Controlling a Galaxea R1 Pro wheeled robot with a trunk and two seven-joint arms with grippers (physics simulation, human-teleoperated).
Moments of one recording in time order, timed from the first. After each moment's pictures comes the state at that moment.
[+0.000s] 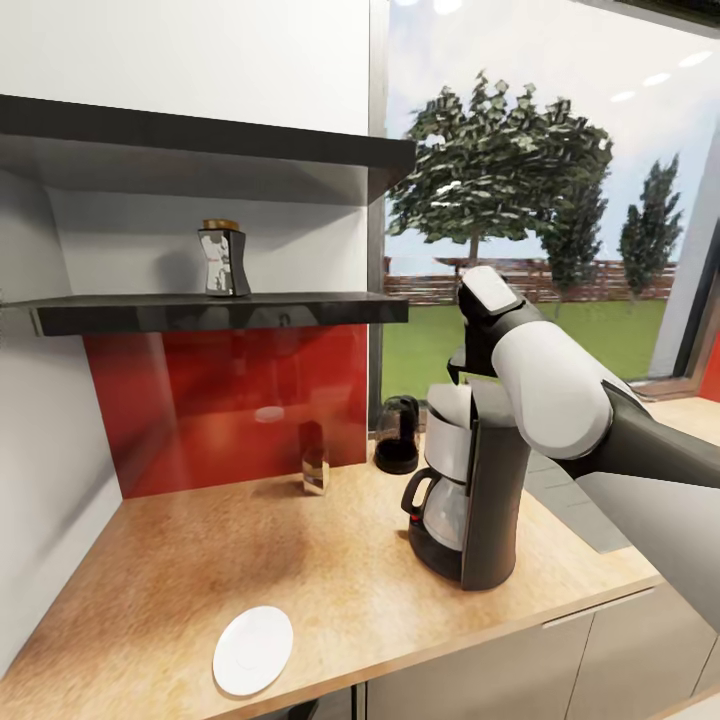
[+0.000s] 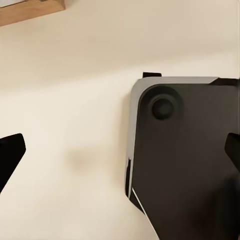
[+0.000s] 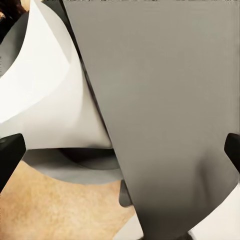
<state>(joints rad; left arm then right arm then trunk) 0.00 0.07 0.04 -0.04 0.01 -0.12 0.04 -1.64 0.17 -0.52 -0.27 -0.54 1.00 -1.33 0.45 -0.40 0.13</state>
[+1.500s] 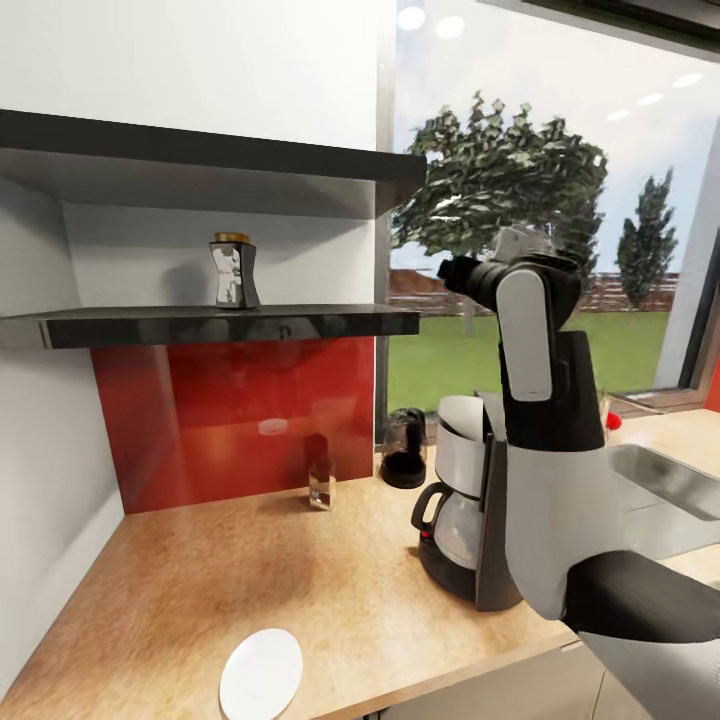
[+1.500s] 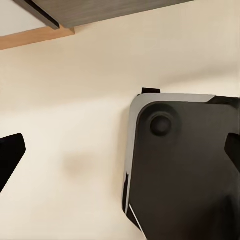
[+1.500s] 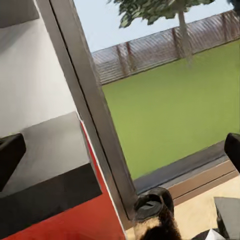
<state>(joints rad) 0.00 0.06 0.05 -0.04 0.02 -0.13 0.05 -1.19 0.17 0.08 -1.52 -0.55 1.01 -0.74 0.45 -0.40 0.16</state>
